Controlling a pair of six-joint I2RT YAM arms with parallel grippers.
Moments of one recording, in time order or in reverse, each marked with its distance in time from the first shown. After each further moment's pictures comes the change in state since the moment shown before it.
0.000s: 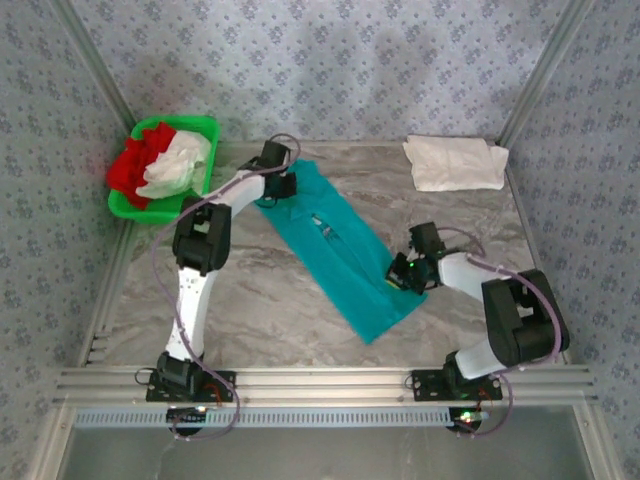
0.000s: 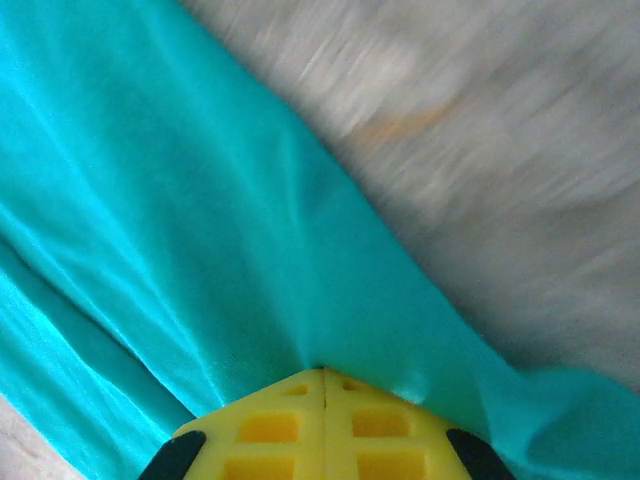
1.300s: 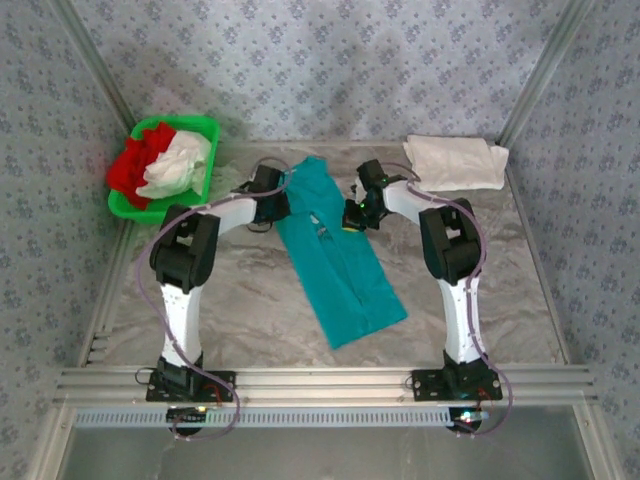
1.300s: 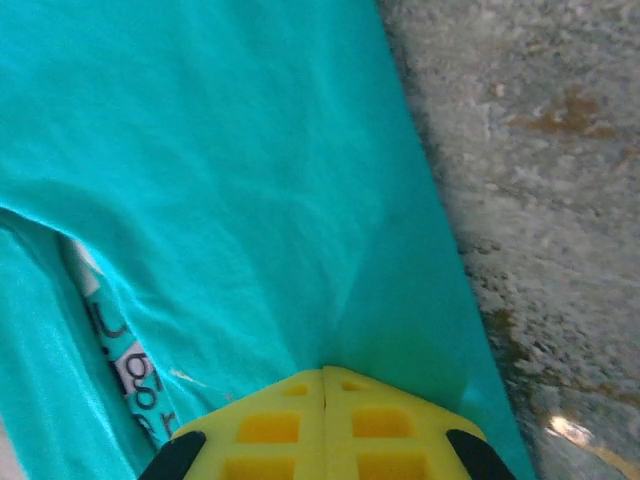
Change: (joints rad) left arm -0.034 -0.301 -0.550 0.240 -0.061 -0.208; right arm 0.053 0.731 0.978 -0.301 -0.060 -0.349
